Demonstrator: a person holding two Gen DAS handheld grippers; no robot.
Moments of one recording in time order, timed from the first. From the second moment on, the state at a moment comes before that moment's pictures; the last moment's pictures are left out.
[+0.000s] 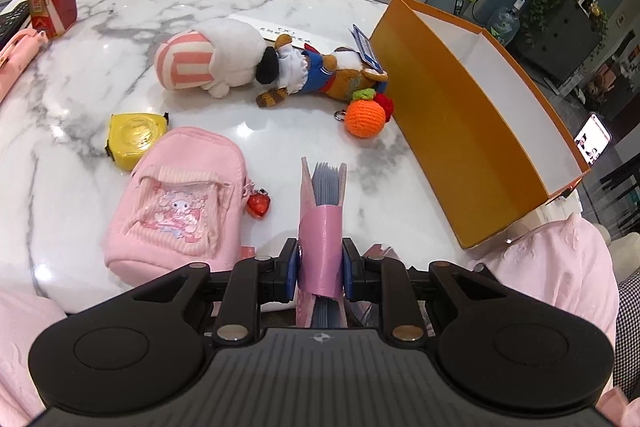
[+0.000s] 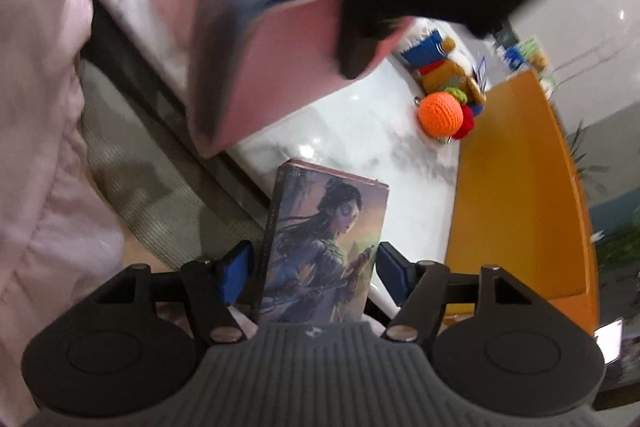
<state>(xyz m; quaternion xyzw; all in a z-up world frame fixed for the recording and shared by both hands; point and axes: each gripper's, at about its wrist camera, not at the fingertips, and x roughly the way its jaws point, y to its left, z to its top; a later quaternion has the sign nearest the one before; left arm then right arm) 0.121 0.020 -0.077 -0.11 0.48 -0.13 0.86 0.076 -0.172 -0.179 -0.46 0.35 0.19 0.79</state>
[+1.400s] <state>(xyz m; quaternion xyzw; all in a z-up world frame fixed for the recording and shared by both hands) 0.150 -0.011 -0.103 -0.11 0.53 -0.14 0.83 0.199 -0.269 -0.107 -0.05 0.51 0.21 0.83</state>
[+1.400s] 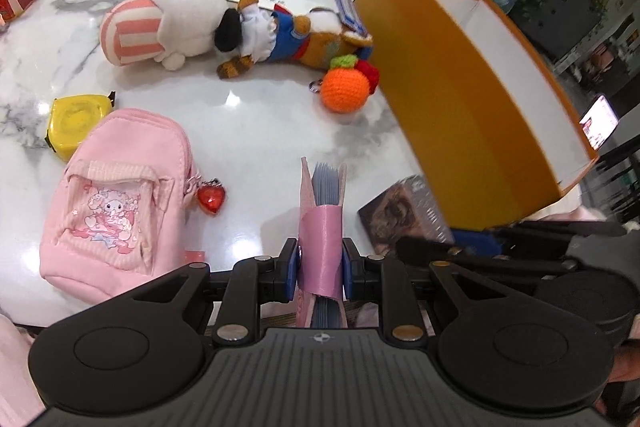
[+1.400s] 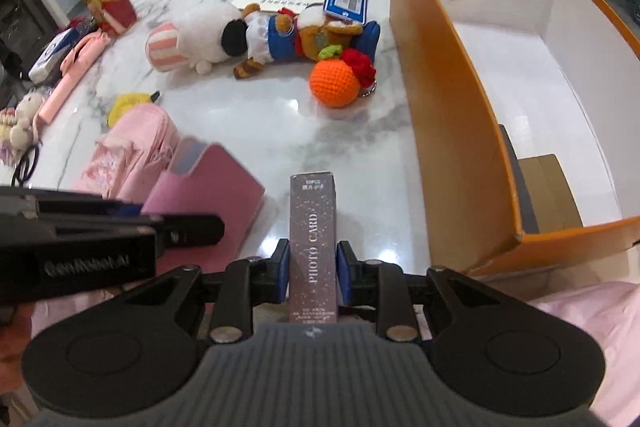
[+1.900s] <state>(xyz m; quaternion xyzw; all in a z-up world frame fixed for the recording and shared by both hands) 0.171 -0.054 0.008 -0.17 0.41 -0.26 0.86 0.195 -0.362 0.019 0.01 0.38 0.22 0.90</state>
